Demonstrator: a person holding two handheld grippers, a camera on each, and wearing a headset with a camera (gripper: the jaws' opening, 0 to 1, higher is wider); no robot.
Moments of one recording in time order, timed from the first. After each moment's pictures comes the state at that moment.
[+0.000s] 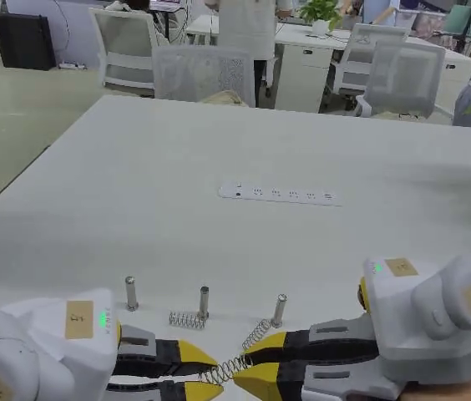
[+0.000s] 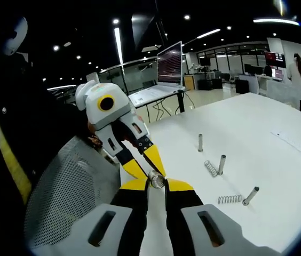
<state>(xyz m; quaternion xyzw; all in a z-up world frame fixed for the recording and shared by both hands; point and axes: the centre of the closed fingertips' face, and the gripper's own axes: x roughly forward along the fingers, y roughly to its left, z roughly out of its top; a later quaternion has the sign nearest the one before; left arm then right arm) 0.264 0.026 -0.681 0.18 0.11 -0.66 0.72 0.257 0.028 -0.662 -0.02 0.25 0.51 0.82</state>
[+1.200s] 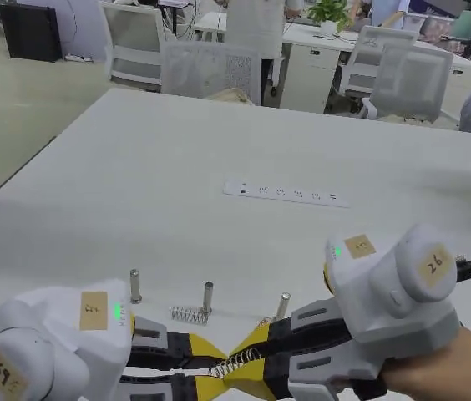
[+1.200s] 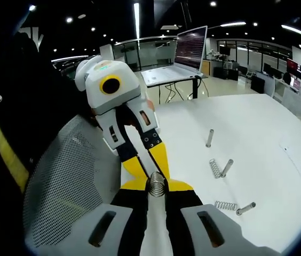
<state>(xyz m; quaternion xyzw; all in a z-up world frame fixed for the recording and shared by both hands) 0.260 0.021 -0.675 0.18 0.10 -0.66 0.72 0.256 0.039 -0.672 -0.12 0.29 0.54 0.78</state>
